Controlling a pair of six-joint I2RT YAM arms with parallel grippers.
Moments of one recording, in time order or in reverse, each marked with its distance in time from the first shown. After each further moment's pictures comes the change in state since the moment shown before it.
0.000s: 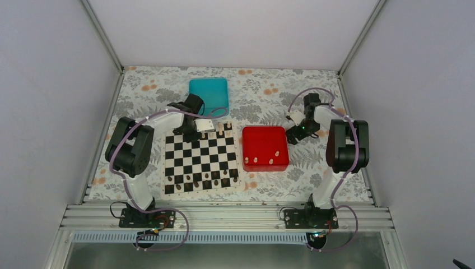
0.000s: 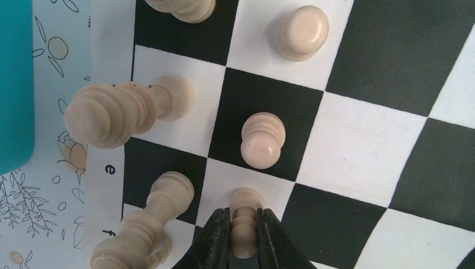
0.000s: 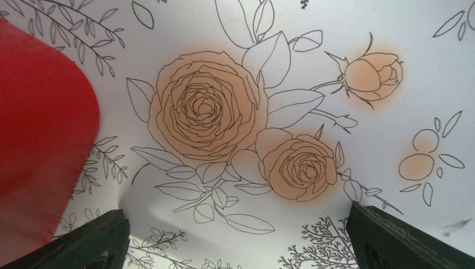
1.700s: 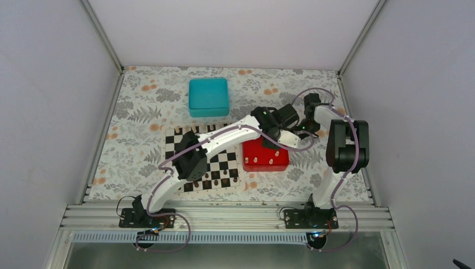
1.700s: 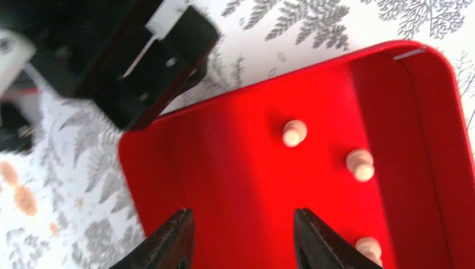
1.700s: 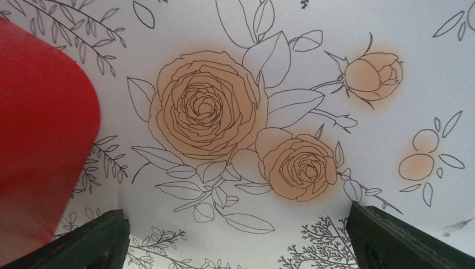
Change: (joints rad) left arm -0.646 0.532 1.129 -0.399 -0.054 0.008; right arm -0.006 0.000 -0.001 0.000 -0.002 -0.005
